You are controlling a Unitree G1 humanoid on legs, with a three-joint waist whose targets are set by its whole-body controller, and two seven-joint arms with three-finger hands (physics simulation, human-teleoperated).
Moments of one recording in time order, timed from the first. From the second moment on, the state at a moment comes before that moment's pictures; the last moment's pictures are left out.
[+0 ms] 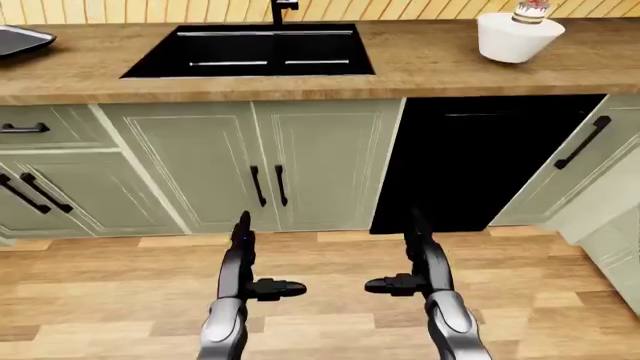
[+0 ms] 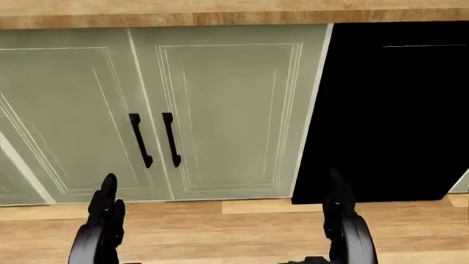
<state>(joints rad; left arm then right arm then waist) 0.03 0.02 0.04 0.09 -0.01 0.06 -0.04 0.03 -0.01 -0.04 0.09 0.01 0.06 0.04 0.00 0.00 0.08</state>
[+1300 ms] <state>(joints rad) -0.28 0.17 0.23 -0.61 -0.19 0.71 -0.02 -0.28 -0.02 -0.01 -0.49 0.05 0.59 0.00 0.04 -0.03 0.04</state>
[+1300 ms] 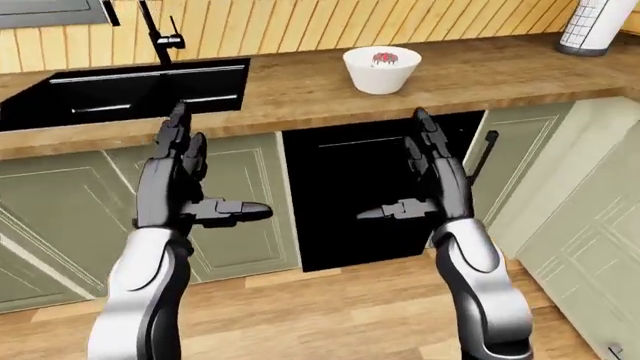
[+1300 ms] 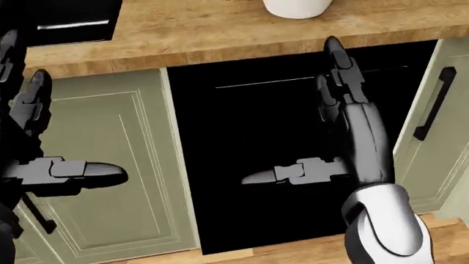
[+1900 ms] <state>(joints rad) -0.31 0.23 0.29 -0.62 -0.29 0.80 0.04 -0.33 -0.04 -0.03 -0.59 0.10 0.70 -0.01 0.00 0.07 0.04</state>
